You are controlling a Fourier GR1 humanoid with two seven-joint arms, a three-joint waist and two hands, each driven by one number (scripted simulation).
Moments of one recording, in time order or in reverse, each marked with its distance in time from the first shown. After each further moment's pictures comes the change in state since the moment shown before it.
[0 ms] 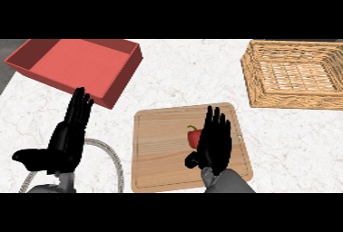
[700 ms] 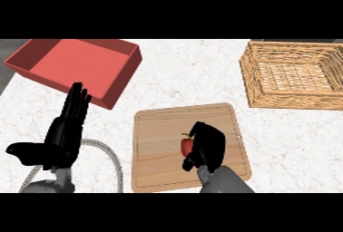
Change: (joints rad) left arm -0.028 -0.014 0.037 -0.026 -0.032 -0.019 0.064; right arm -0.046 0.003 0.033 0.093 -0.048 -0.008 -0.043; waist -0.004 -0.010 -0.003
